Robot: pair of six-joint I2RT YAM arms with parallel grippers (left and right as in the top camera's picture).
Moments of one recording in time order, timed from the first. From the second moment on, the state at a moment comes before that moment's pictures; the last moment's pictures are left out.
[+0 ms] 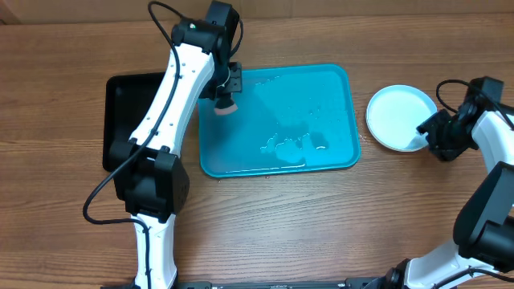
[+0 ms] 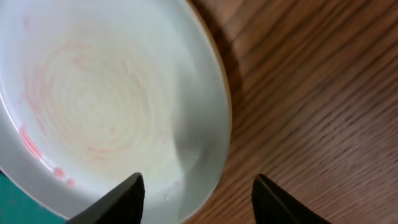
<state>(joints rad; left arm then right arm) -0.30 2.19 2.20 -1.42 -0.04 -0.38 -0.39 1.82 1.24 -0.83 -0.17 0.54</state>
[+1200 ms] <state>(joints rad) -0.18 2.08 1.82 -1.44 -0.43 -1.25 -0.08 1.81 1.43 -0.93 -0.16 0.48</state>
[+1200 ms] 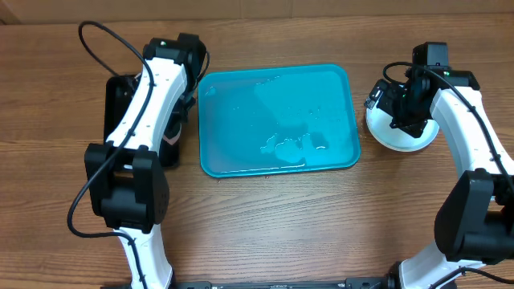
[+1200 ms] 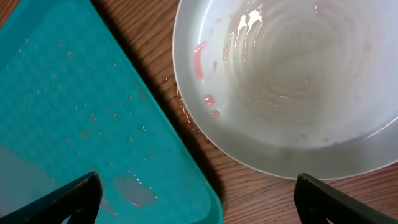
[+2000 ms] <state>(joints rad) -0.10 2.08 1.70 -1.29 -0.41 -1.23 -0.08 1.81 1.43 -0.93 -0.16 0.48</state>
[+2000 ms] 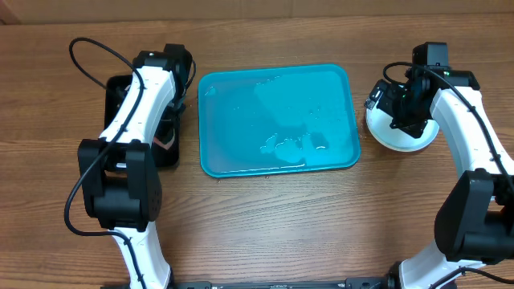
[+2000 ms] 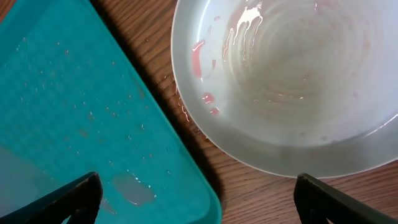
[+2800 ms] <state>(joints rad) -0.09 2.08 1.70 -1.24 -0.41 -0.44 -0.08 1.81 1.43 -0.94 -0.16 0.47</state>
